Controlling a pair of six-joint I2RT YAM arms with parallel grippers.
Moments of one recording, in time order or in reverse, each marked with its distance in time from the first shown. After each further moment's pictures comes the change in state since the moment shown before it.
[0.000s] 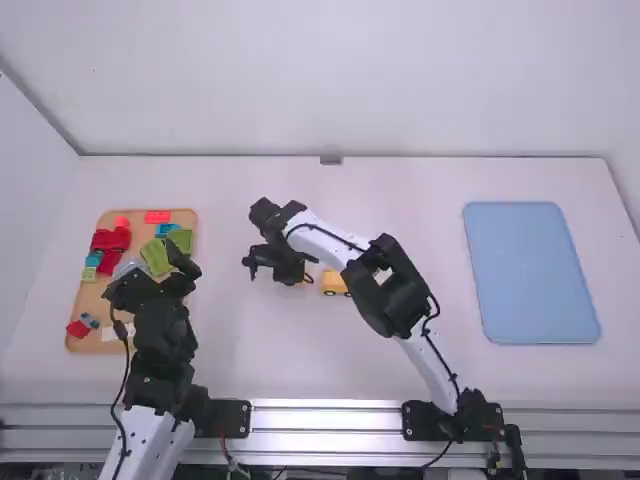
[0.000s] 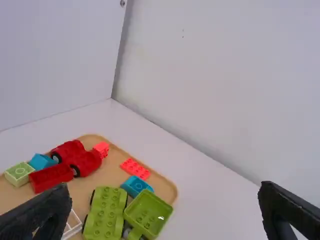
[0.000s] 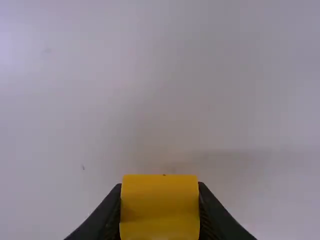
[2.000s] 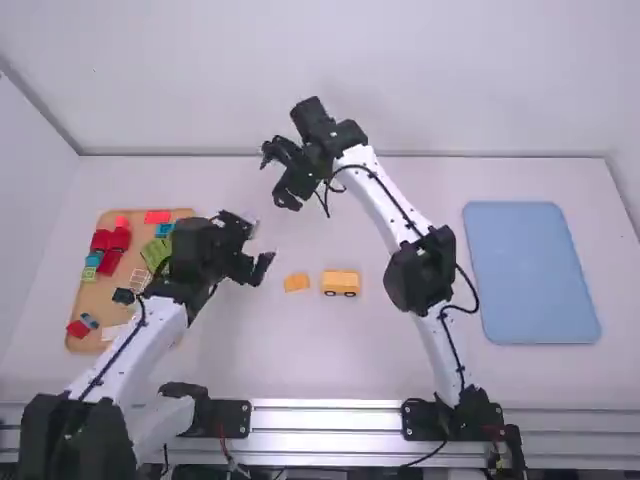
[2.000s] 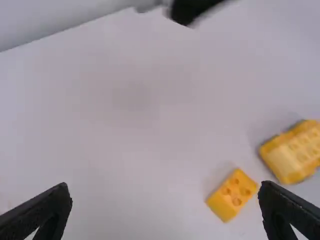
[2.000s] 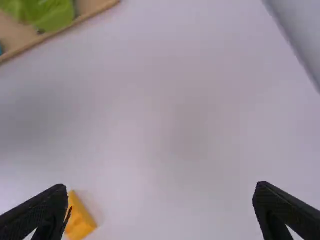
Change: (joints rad) left arm 0.000 0.761 0.396 -0.245 0.981 0.636; right arm -0.255 0.019 0.574 -0.109 -0.222 0.256
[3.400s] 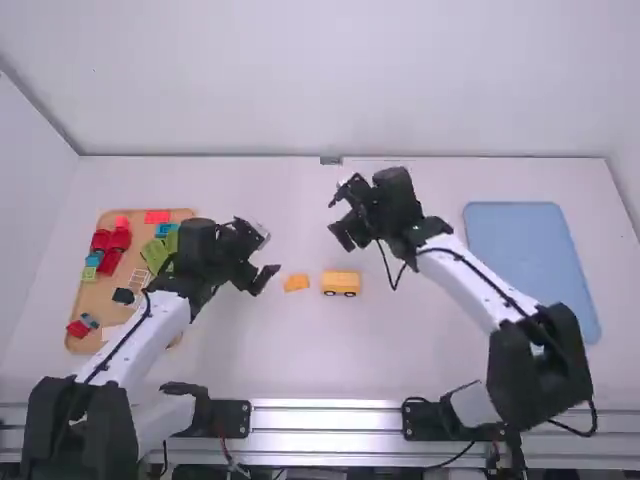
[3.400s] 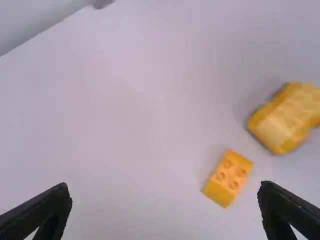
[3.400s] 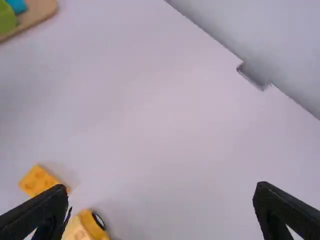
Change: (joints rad) left arm 0.000 0.052 0.001 -0.034 0.121 0.227; right arm -0.138 -0.845 -1.415 0.915 0.087 0.165
